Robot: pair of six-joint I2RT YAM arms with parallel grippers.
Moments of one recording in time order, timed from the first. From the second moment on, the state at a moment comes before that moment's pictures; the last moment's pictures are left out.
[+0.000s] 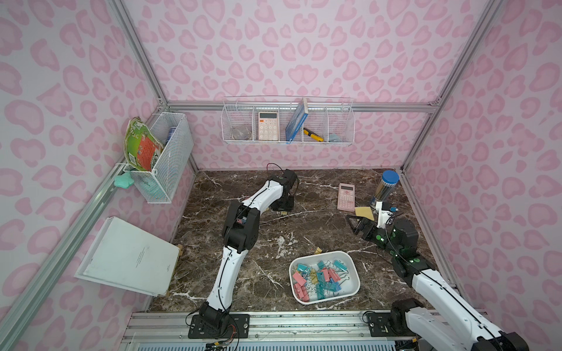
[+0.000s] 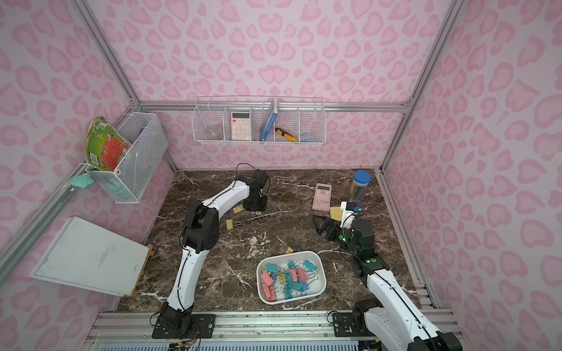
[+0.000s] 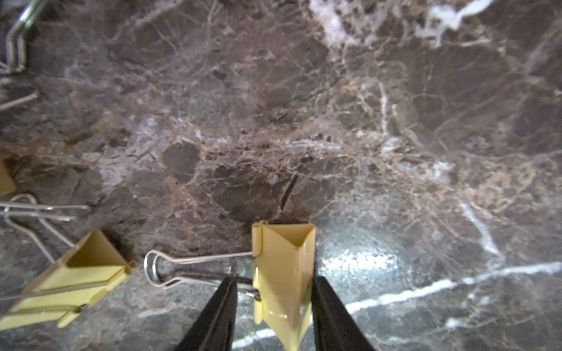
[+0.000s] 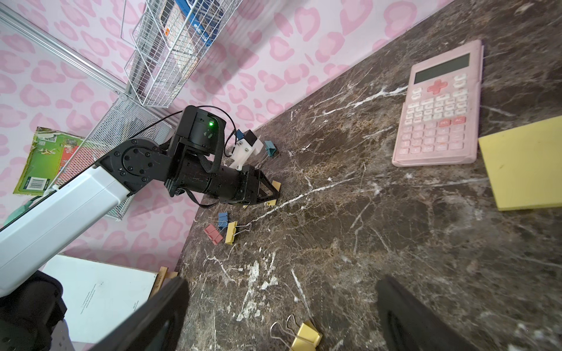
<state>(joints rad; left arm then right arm) -0.43 2.42 2.08 -1.00 -0.05 -0.36 0.25 0.89 0.43 0.18 -0.40 0.70</state>
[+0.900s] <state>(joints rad) -0.43 2.50 2.17 -1.08 -0.04 -0.32 0.25 0.89 0.44 0.19 -0.41 0.71</state>
